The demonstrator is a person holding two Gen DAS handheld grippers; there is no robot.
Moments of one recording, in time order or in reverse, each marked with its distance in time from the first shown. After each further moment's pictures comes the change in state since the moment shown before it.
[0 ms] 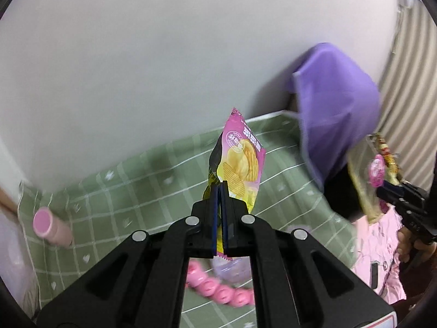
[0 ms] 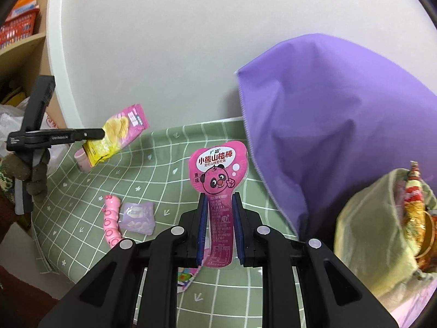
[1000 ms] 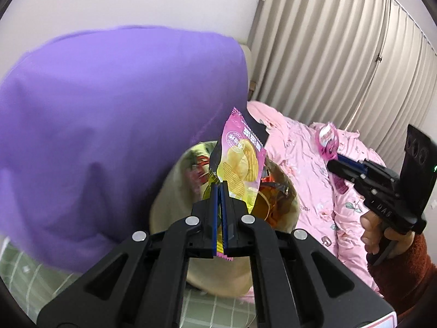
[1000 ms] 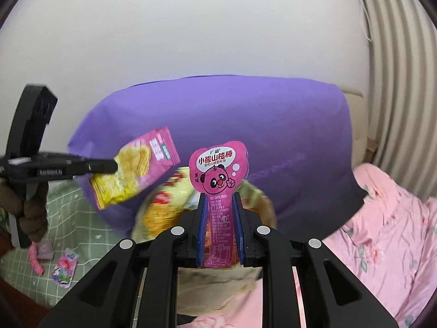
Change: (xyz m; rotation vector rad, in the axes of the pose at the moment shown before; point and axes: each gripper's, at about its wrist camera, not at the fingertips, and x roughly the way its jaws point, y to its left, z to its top) left arm 0.130 -0.366 0.079 0.418 0.105 -0.557; right arm -0.158 -0.244 -0.041 0.303 -0.158 -0.435
